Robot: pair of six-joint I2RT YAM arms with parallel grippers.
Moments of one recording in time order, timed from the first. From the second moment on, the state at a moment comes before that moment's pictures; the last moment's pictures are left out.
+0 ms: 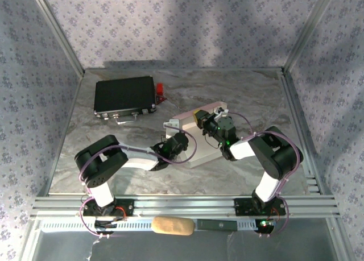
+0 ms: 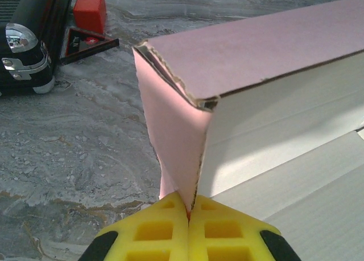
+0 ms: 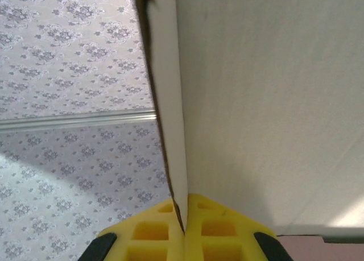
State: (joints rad) left arm -1.01 1.73 0.72 0.44 -0.75 -0.60; right arm 0.56 1.72 0.53 1.11 -0.13 1.58
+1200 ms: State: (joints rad) left arm -0.99 1.82 0.83 0.34 -0.82 -0.71; right arm 0.56 1.71 0.53 1.12 -0.10 1.58
